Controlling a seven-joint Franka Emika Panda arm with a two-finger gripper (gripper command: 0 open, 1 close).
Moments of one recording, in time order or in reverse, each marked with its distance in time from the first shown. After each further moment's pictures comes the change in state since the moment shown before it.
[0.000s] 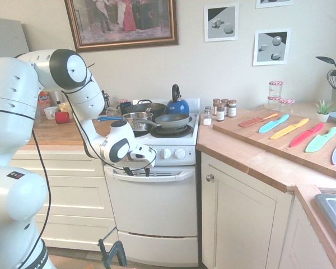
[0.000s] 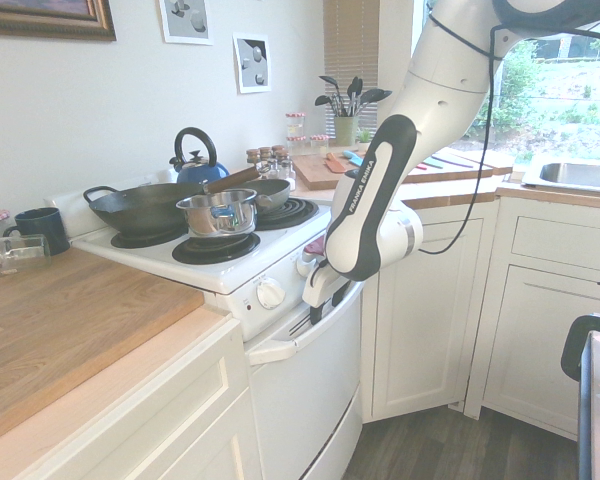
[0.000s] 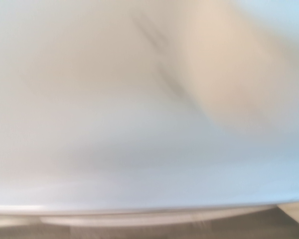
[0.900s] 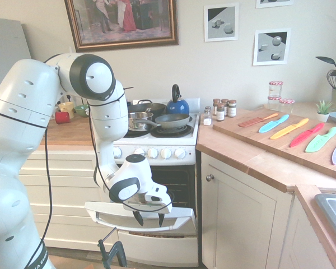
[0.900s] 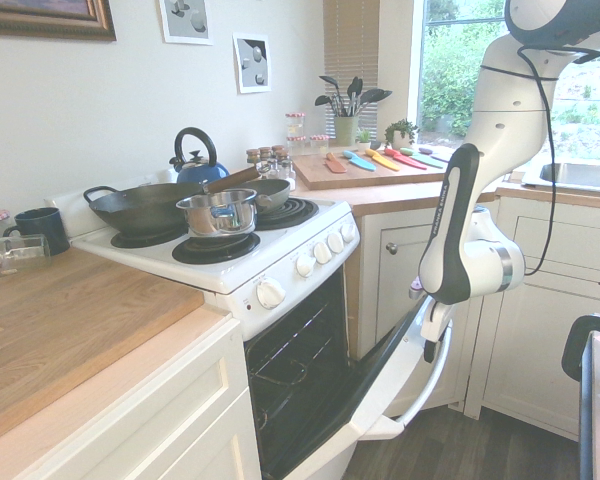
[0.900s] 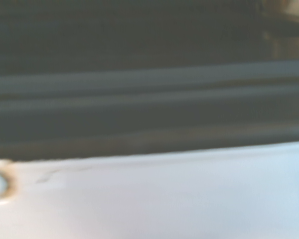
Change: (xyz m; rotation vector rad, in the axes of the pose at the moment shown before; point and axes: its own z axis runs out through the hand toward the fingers) arm -0.050 0.224 0.028 -0.141 -0.141 0.022
